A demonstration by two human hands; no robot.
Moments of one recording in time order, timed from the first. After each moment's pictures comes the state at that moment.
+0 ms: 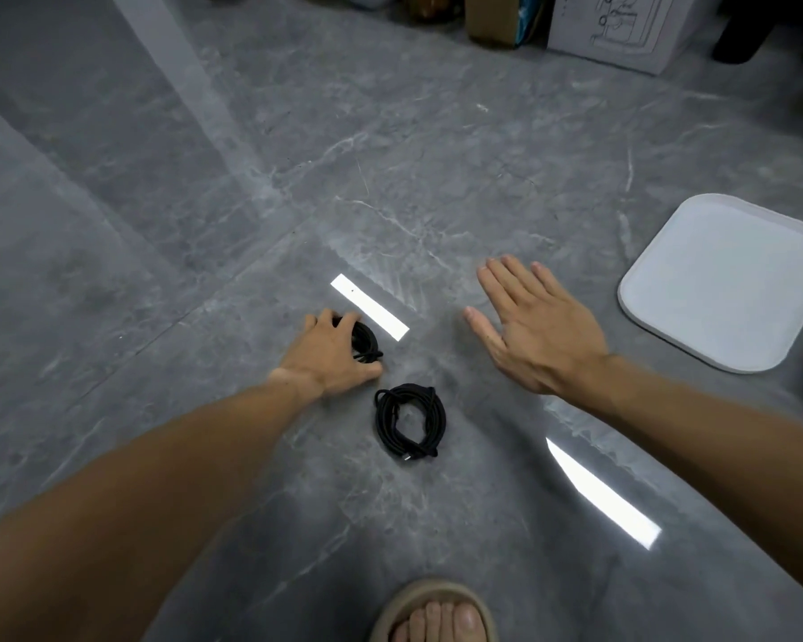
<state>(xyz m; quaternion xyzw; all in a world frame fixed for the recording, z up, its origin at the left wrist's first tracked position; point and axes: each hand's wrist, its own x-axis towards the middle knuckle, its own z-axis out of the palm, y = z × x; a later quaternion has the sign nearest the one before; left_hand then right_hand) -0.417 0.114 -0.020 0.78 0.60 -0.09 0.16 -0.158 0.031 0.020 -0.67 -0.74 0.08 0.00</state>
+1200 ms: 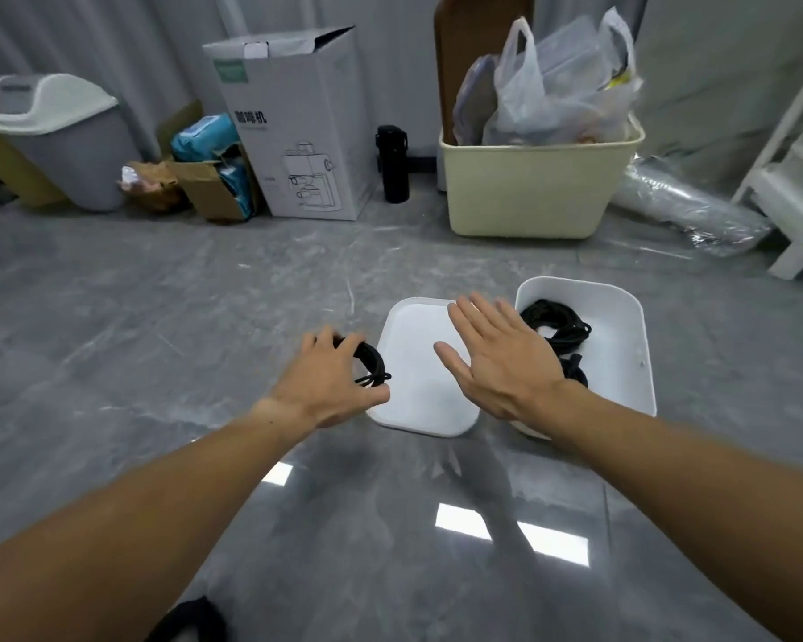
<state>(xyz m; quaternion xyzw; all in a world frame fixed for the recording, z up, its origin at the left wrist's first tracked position) -0.100 0.096 0.068 0.93 0.34 0.02 0.14 0.070 -0.061 0.069 -0.83 -0.56 -0.03 0.02</state>
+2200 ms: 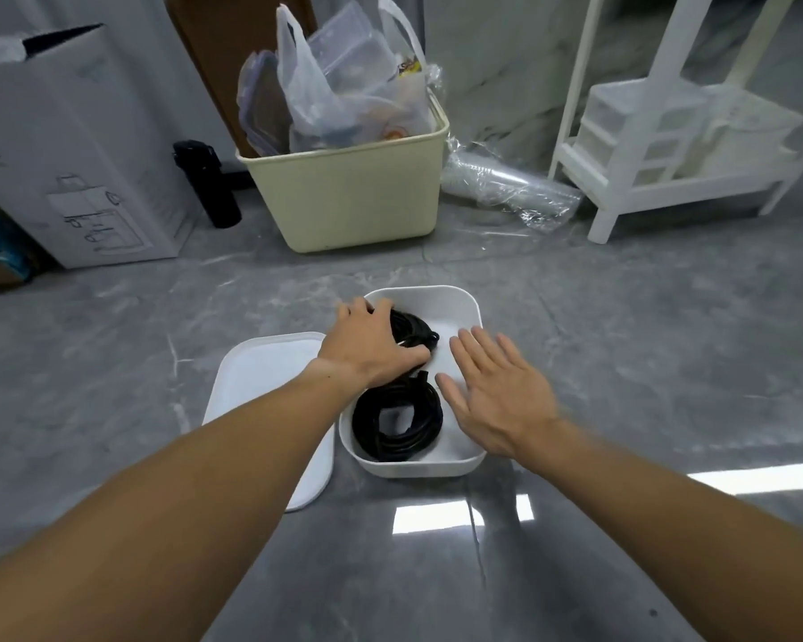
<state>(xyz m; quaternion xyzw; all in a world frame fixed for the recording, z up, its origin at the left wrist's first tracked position) 0.147 -0.001 0.046 0.96 0.22 -0.01 0.18 0.186 -0.180 0.007 -0.92 -0.39 0.04 -0.01</state>
